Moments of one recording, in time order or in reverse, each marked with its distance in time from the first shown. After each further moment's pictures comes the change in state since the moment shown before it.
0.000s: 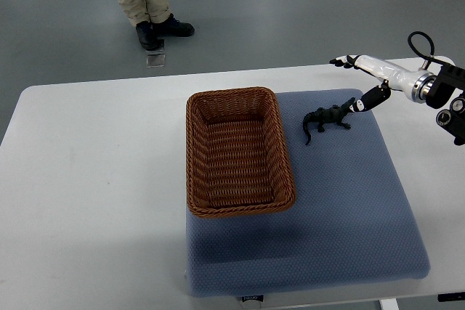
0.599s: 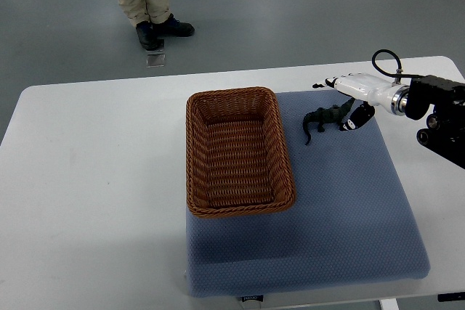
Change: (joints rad) left arm 0.000 0.000 0.000 0.000 0.000 0.000 0.000; right arm 0.075 0.038 -0.229 -0.006 -0.140 -0.084 -0.008
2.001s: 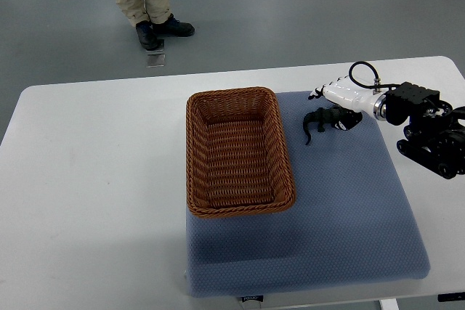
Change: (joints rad) left arm 0.000 0.000 0.000 0.000 0.000 0.000 0.000; right arm 0.028 0.135 -0.130 -0.170 -0.112 -0.126 -0.023
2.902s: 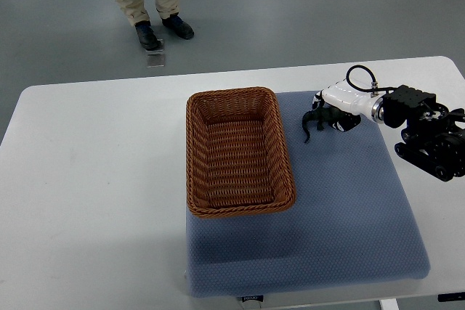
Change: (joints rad) left arm 0.000 0.000 0.000 0.000 0.000 0.000 0.000; right arm -0.004 0.013 -0.012 -0.023 -0.016 -0.007 -0.006
